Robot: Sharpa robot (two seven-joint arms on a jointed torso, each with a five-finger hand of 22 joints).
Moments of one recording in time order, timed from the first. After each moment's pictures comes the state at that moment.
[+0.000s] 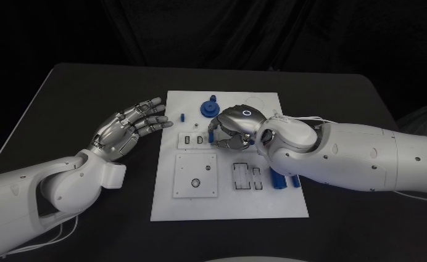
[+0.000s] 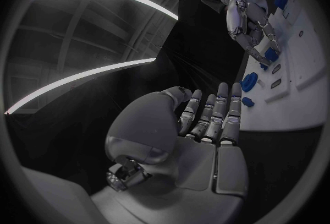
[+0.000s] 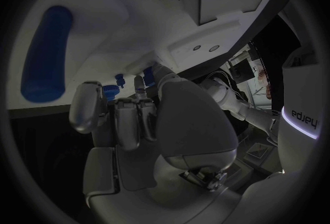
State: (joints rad) left arm 1.18 -1.10 -0.21 1.67 0.15 0.09 0.67; left_hand 1.29 0.15 0.31 0.10 0.66 0.56 0.14 0.19 0.07 0.24 0.27 0.64 0.07 0.44 0.24 0.74 0.16 0.13 0.44 0.28 0.49 0.26; right arm 1.31 -0.67 -0.25 1.60 -1.66 -0.41 -0.18; right_hand 1.41 -0.11 0.18 0.19 0.18 0.82 0.13 0.22 0.33 1.43 0.04 1.53 1.31 1.47 -0.02 1.52 1.31 0.07 1.39 0.09 1.24 1.31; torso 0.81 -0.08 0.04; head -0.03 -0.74
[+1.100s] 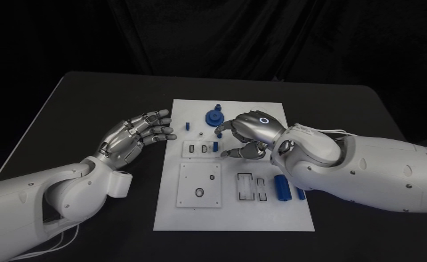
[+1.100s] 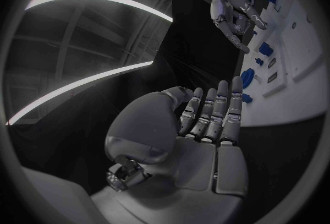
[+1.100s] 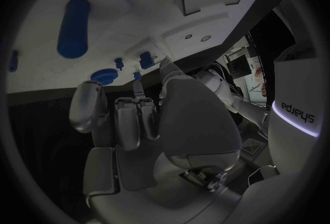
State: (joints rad) left arm 1.18 -1.10 -0.21 1.68 0.09 0.02 0.66; left_hand 1.28 0.14 0.35 0.07 0.65 0.61 0.17 0.21 0.07 0.39 0.28 0.72 0.09 0.49 0.23 0.81 0.17 0.13 0.53 0.27 0.63 0.33; right arm 1.33 -0.77 -0.25 1.69 -1.67 -0.50 -0.14; right_hand 1.37 -0.15 0.12 0.29 0.06 0.71 0.12 0.18 0.26 1.42 0.04 1.53 1.31 1.47 -0.02 1.52 1.31 0.07 1.39 0.09 1.23 1.31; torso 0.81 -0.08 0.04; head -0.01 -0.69
